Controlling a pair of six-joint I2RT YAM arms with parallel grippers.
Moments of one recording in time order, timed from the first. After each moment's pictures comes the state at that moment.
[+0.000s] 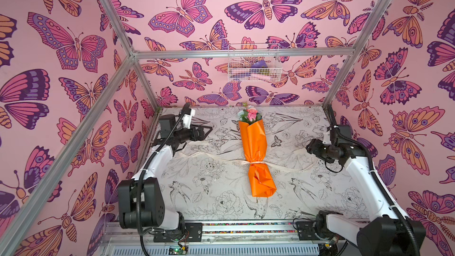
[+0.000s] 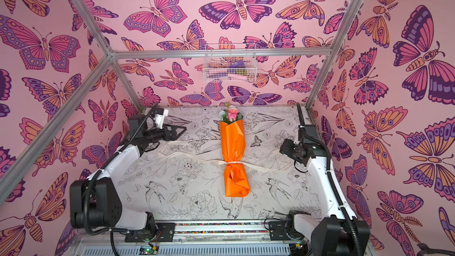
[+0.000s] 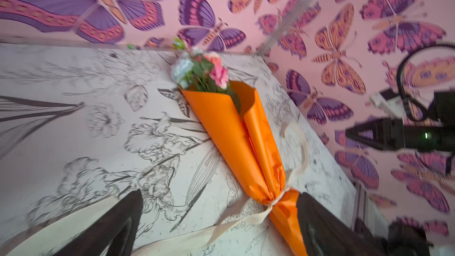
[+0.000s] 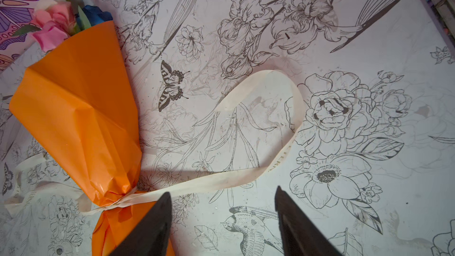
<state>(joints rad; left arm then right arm) 0.04 1.51 1.01 -0.11 0.93 -0.05 -0.08 1.14 1.00 -0.82 -0.14 0.42</state>
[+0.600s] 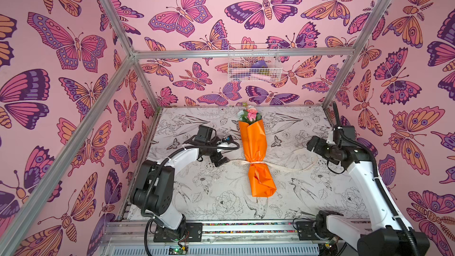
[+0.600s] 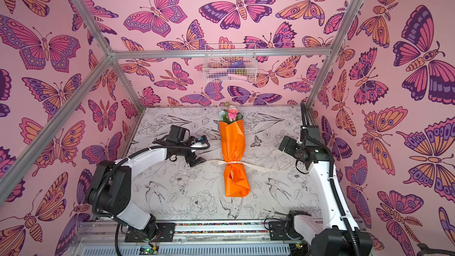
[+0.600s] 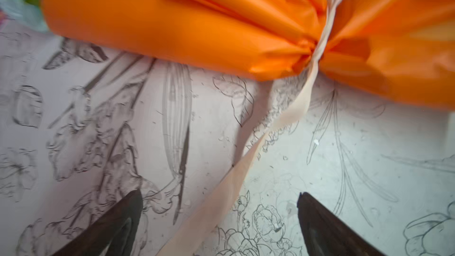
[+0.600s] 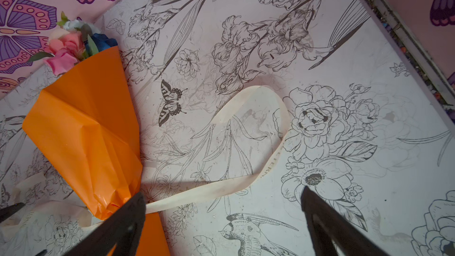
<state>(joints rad) -0.36 1.65 0.99 -0.39 0.42 0.81 -0.08 1.08 1.00 -0.81 -0.06 0.44</state>
